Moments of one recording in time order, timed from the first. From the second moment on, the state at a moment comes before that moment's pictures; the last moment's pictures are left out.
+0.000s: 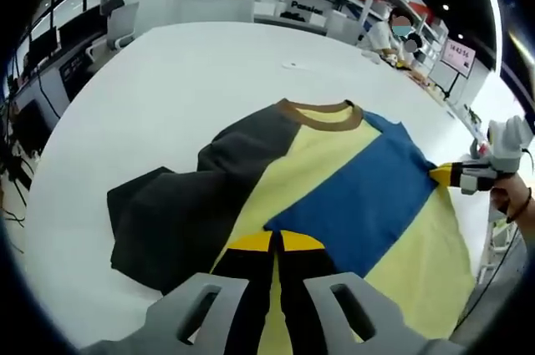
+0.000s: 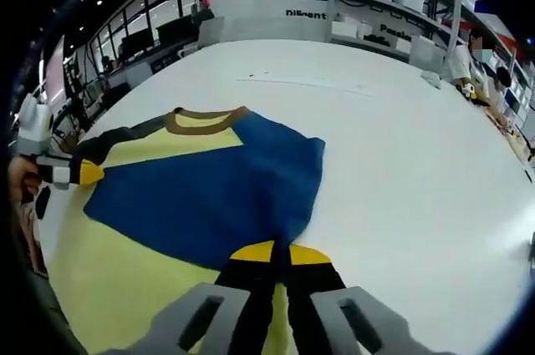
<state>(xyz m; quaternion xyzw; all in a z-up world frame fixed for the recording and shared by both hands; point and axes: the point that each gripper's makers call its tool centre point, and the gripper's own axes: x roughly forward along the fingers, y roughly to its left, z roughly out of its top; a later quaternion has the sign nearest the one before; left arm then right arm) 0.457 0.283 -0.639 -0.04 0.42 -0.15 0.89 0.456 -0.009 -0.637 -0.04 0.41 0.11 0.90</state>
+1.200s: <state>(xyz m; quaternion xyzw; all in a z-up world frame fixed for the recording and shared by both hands) 0.456 0.213 -0.639 -0.04 0.41 -0.20 0.89 0.456 -0.081 -0.639 -0.07 0.42 0.06 0.90</state>
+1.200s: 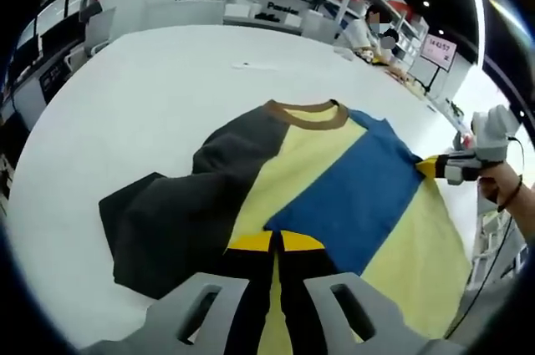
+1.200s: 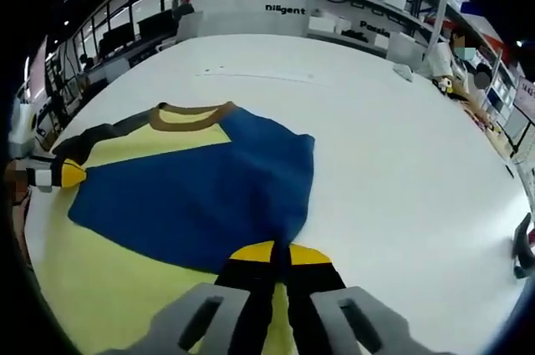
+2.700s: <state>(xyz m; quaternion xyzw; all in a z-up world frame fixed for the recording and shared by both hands) 0.460 0.231 -0.598 -0.07 0.35 -0.17 0.92 0.451 -0.039 -0.573 0.01 0.29 0.10 0.95</state>
